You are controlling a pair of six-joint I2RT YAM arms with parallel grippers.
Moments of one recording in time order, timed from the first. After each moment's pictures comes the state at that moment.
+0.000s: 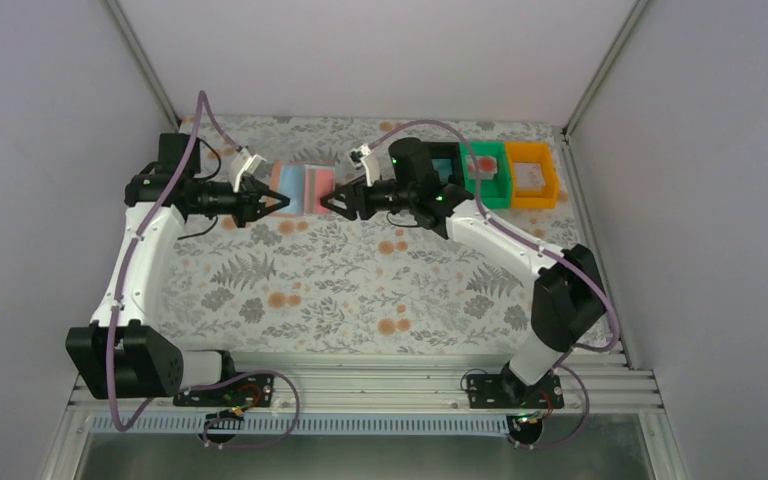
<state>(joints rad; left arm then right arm) 0.04 1.30 1.30 -1.02 1.07 0.51 0.69 1.68 1.34 -0.10 -0.66 0.39</state>
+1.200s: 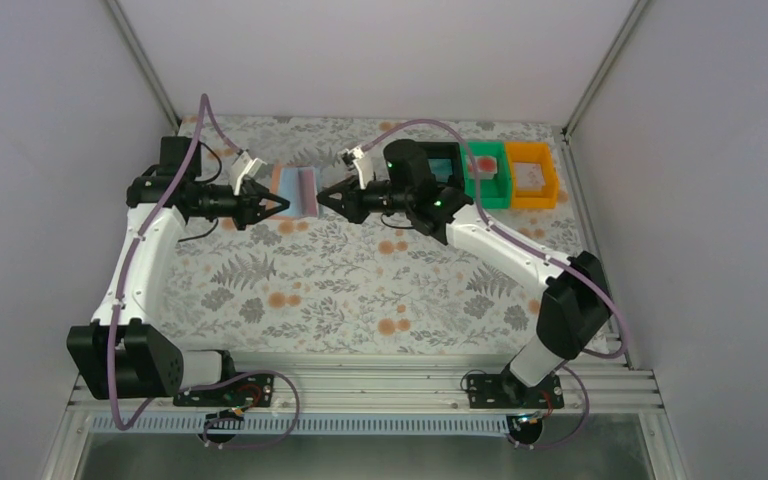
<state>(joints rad) 0.04 1.30 1.27 -1.01 1.06 0.52 0.75 1.62 1.35 -0.09 -0.60 0.32</state>
